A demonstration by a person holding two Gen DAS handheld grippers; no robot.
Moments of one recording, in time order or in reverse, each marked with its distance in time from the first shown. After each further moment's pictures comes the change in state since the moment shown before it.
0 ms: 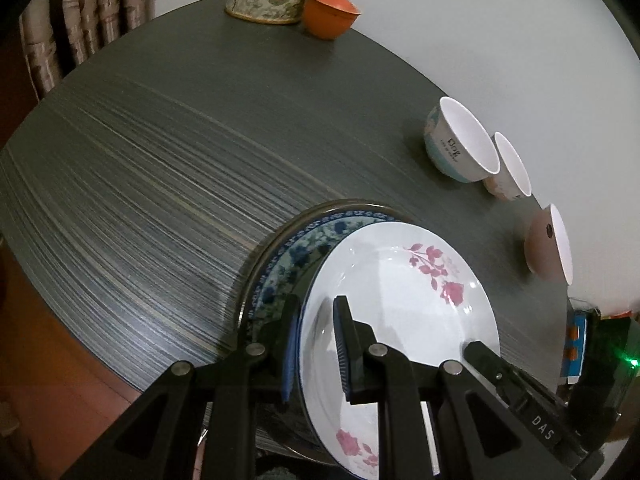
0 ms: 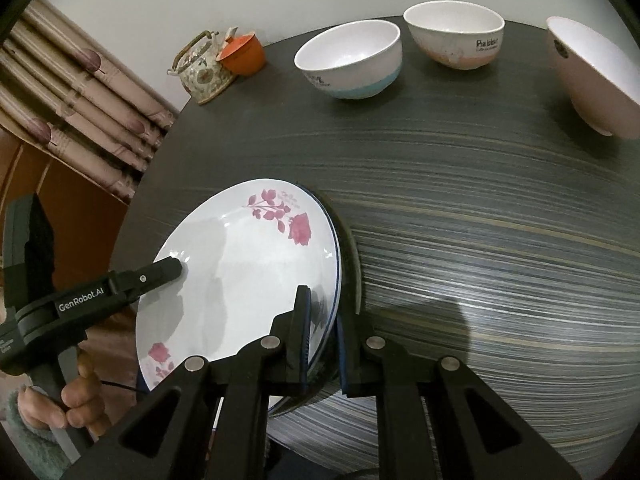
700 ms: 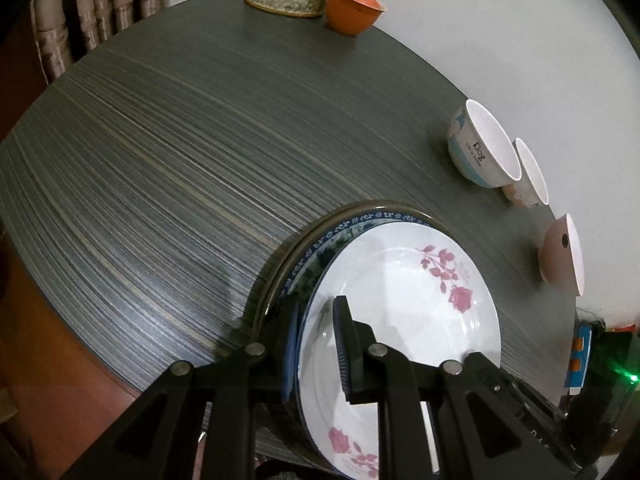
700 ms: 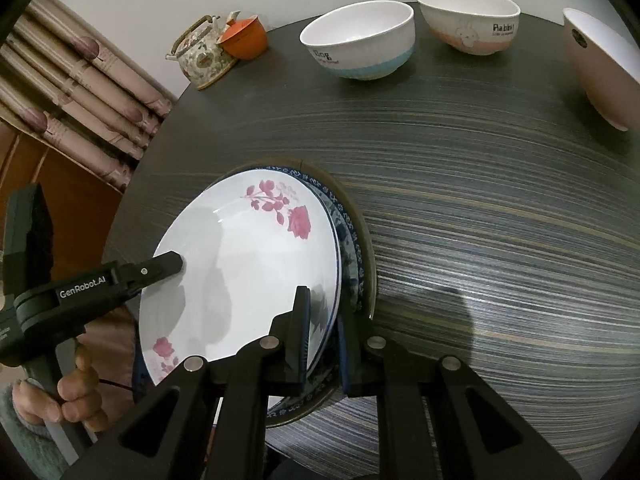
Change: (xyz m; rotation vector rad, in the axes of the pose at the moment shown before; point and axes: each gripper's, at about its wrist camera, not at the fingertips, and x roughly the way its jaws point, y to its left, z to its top) left arm 0.016 0.006 0.006 -0.034 0.006 0.028; right arm 0.018 0.005 -0.005 -0.014 0.027 -0.005
